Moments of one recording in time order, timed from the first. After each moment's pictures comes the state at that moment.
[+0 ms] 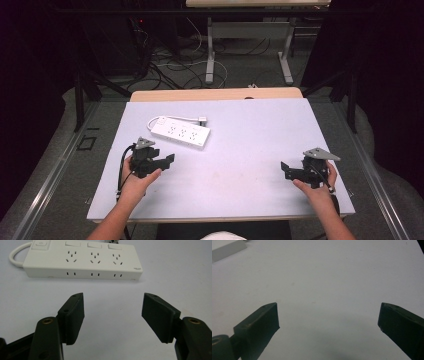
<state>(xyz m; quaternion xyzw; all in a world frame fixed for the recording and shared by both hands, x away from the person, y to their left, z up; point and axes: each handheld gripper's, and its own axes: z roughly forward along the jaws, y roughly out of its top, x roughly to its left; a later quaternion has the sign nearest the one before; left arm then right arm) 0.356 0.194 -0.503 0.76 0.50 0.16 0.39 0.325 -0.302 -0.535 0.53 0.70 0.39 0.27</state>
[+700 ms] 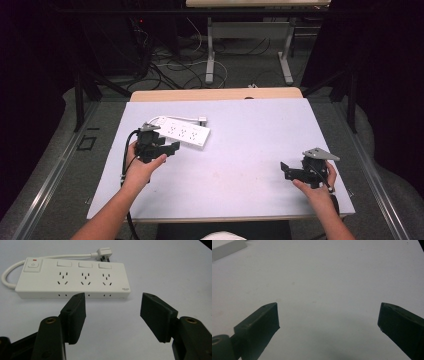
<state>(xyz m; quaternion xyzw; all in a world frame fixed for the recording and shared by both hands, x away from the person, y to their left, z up) 0.381 0.176 -0.467 0.76 0.50 0.14 0.39 0.326 -0.300 -0.536 0.53 0.70 0.39 0.27</state>
